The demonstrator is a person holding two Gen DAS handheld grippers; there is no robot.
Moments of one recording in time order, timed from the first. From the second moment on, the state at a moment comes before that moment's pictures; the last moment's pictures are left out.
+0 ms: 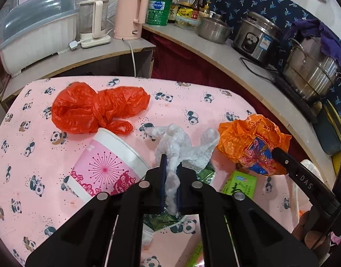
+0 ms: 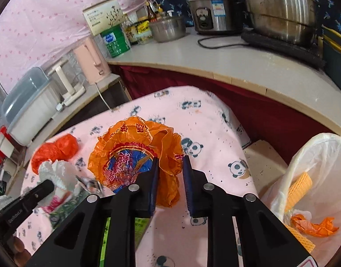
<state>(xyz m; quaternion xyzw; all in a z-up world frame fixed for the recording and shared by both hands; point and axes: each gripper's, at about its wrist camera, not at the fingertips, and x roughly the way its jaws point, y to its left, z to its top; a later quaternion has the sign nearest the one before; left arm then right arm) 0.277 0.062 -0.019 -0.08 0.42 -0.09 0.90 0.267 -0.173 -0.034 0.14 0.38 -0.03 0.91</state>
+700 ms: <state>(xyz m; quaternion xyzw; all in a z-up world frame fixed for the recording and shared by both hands) 0.187 0.000 0.061 -0.06 0.37 -0.15 0.92 0.145 -0.209 0.049 0.17 0.30 -0.05 0.94</state>
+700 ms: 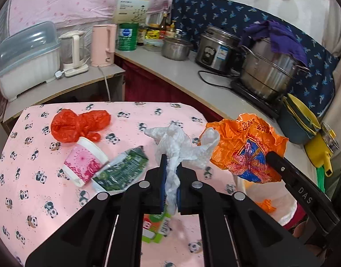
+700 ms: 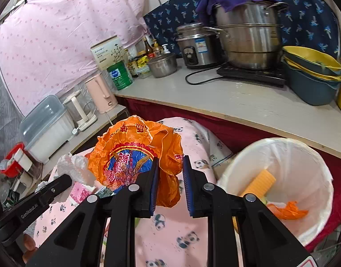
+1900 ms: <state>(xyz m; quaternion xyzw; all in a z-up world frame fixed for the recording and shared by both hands) 0.095 -0.202 0.053 0.06 0.38 -0.30 0.88 -0.020 -0.371 0.033 0.24 0.25 -0.20 0.91</state>
